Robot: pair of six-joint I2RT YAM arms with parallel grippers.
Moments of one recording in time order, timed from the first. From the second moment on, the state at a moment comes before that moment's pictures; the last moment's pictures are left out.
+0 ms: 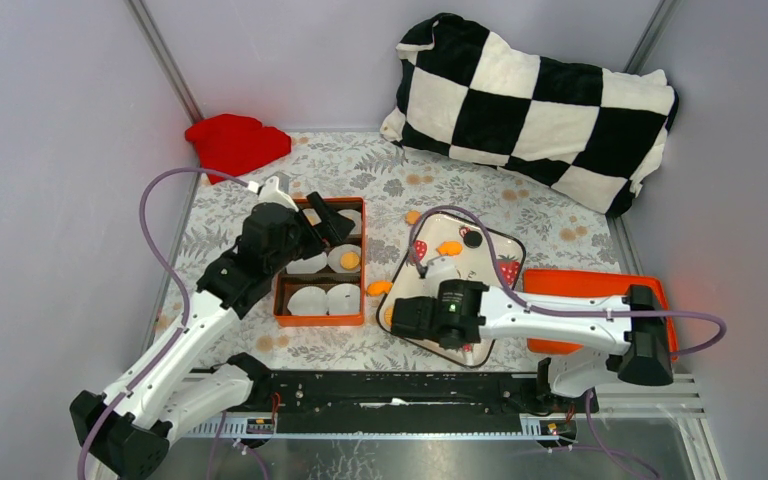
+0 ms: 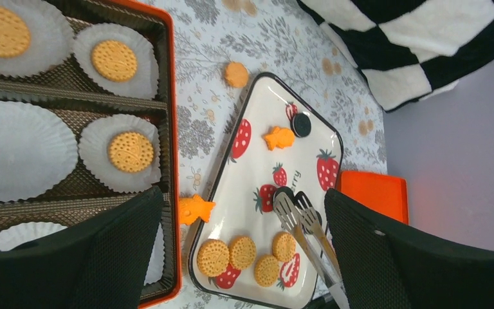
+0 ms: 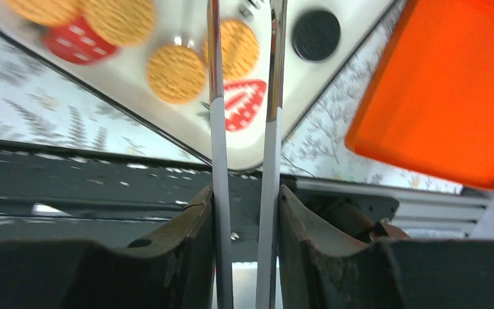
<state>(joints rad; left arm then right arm) -0.52 0.91 0.85 -0.37 -0.05 -0.81 1.37 1.40 1.18 -1.41 0.52 1.05</state>
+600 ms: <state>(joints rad) 0.02 0.98 1.05 -0.48 0.03 -0.83 1.37 1.76 1.73 -1.09 0.53 0.61</state>
